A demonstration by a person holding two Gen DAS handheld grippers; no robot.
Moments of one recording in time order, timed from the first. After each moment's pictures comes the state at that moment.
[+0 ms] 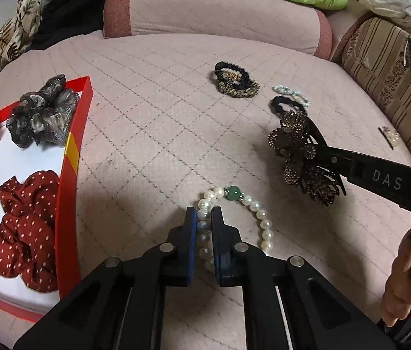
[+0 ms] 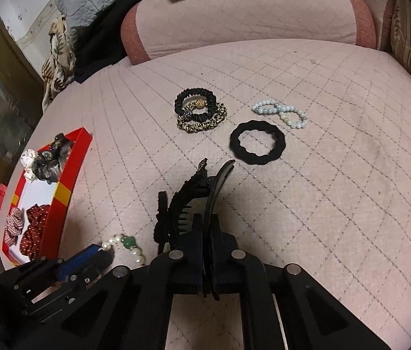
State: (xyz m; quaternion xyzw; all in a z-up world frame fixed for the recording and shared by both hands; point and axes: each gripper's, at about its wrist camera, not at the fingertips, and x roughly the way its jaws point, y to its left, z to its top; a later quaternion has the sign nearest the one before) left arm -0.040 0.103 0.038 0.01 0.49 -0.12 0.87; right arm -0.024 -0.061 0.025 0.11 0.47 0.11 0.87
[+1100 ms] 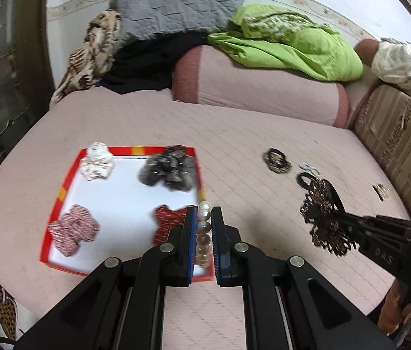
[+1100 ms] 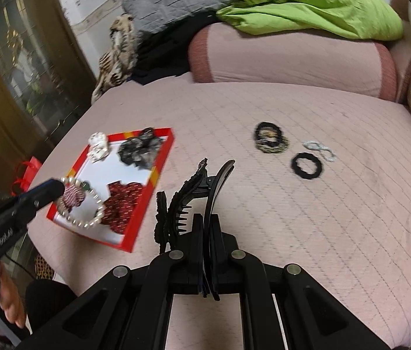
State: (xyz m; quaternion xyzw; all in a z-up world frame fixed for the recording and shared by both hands) left arm -0.121 0.221 0.171 -0.03 0.37 -0.03 0.93; right arm -0.110 0.011 0.112 0.05 0.41 0.18 0.89
